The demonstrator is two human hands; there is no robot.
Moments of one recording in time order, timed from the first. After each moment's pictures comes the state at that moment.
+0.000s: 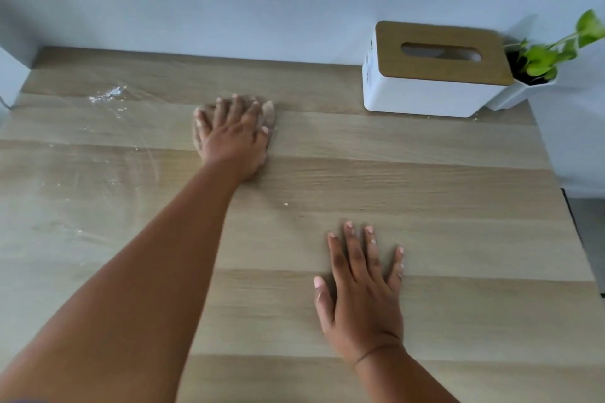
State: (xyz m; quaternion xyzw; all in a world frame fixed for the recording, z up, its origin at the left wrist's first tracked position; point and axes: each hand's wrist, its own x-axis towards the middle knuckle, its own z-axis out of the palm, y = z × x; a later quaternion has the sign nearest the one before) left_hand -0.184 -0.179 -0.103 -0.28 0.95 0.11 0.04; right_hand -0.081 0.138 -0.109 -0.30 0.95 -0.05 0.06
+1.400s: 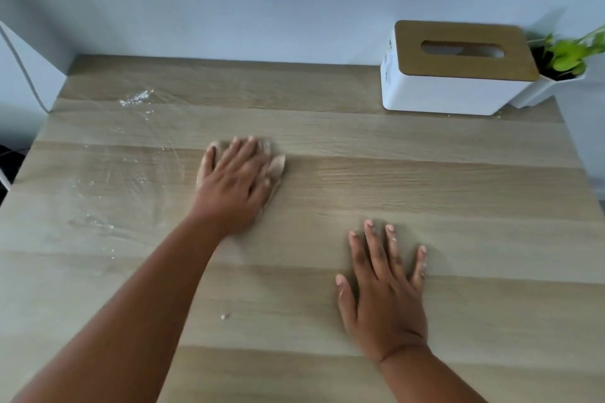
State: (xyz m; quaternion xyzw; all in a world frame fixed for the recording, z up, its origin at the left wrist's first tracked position) left_hand -0.079 -0.173 -0.104 -0.17 0.98 0.11 0.00; right_hand -0.079 0.139 -0.109 -0.30 0.95 -0.04 0.04
